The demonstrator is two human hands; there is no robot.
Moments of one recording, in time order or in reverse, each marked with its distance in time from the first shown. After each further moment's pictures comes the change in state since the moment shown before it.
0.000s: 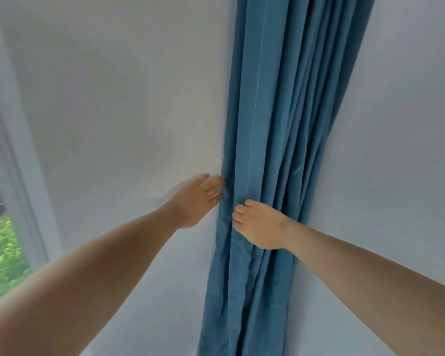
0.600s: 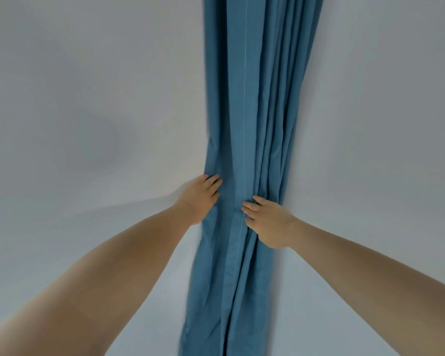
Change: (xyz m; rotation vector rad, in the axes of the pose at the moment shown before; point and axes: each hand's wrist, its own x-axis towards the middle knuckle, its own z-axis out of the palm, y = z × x) left_hand 0.109 0.050 0.014 0.047 -0.132 0.083; right_hand -0.053 0.017 0.074 0.134 -0.444 0.221
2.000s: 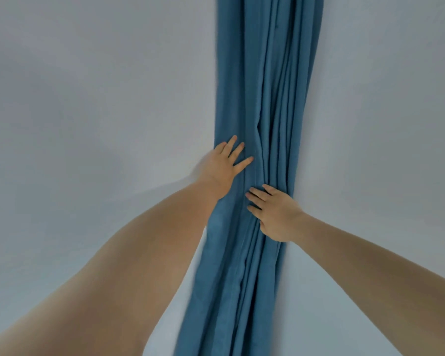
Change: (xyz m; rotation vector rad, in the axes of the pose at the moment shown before) left_hand 0.074 -0.119 -0.105 -0.031 0.316 -0.300; right_hand 0.010 0.118 -0.066 -0.102 0.008 0.293
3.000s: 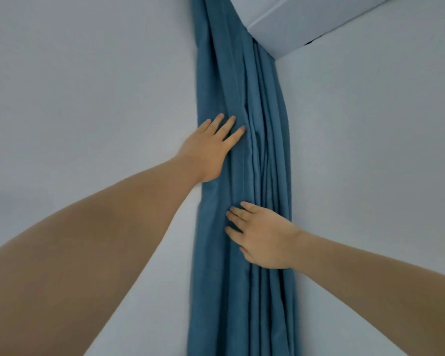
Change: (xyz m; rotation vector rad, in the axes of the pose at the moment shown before) left_hand 0.097 -0.161 -0.112 -0.051 0.401 -0.098; right_hand 0.028 0.100 -0.096 -0.053 0.415 0.047
